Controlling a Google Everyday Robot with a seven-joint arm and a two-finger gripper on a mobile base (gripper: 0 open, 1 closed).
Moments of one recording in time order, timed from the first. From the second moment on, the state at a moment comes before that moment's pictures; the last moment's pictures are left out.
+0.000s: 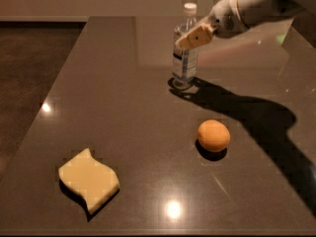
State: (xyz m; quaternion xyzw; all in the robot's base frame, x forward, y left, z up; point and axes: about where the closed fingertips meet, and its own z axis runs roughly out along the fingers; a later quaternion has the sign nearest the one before) arm 0.655 -0.106 0.971 -0.43 0.79 0.21 0.40
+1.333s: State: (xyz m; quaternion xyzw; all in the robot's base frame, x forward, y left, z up) arm 0.601 -0.068 0.967 -0.64 0.75 0.02 0.16
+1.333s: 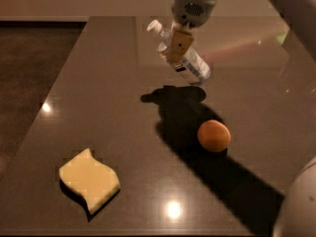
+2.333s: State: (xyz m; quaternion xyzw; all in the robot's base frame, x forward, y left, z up) arm 0.593 -0.017 0.910 -0.72 0.68 0.06 0.08
